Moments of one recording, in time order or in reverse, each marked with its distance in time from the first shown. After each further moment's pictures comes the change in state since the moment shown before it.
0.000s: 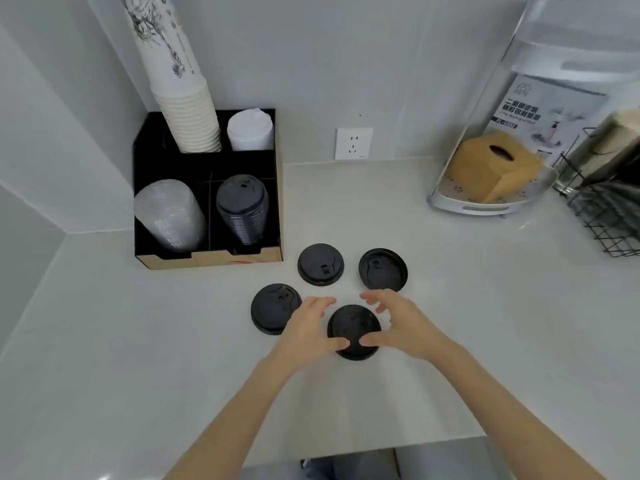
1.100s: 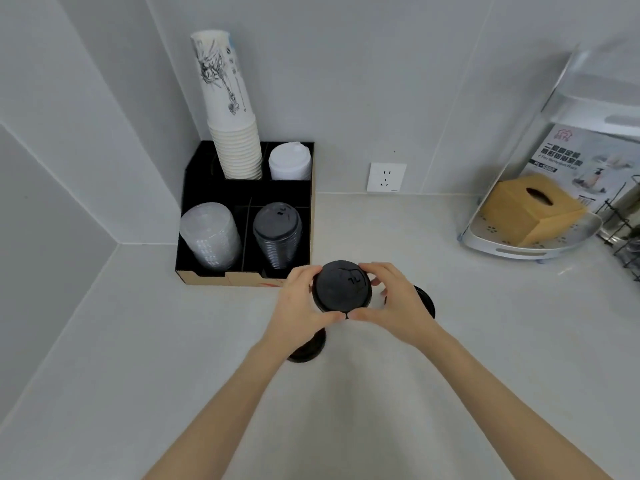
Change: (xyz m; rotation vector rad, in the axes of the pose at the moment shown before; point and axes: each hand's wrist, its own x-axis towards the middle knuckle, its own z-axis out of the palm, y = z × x) left_hand 0.010 0.019 -0.078 -0.041 0.478 0.211; right_hand 0.054 -0.071 -0.021 0.068 0.212 -0.316
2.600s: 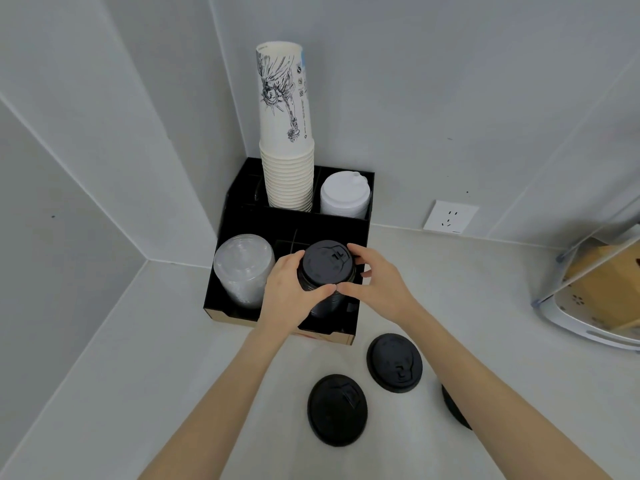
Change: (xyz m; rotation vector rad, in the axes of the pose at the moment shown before) left_hand 0.107 -0.060 -0.067 0.041 0.267 -0.164; right_hand 0.164 -0.039 0.047 0.098 -0.099 -0.043
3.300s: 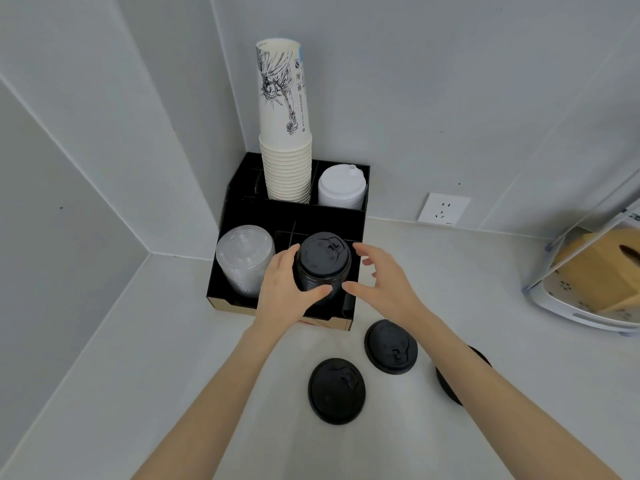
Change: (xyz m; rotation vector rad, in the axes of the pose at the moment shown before) left_hand -0.023 -0.003 -0.008 0.014 -0.062 -0.015; right_hand -0.033 0.001 -0.002 -0.112 0.038 -0.023
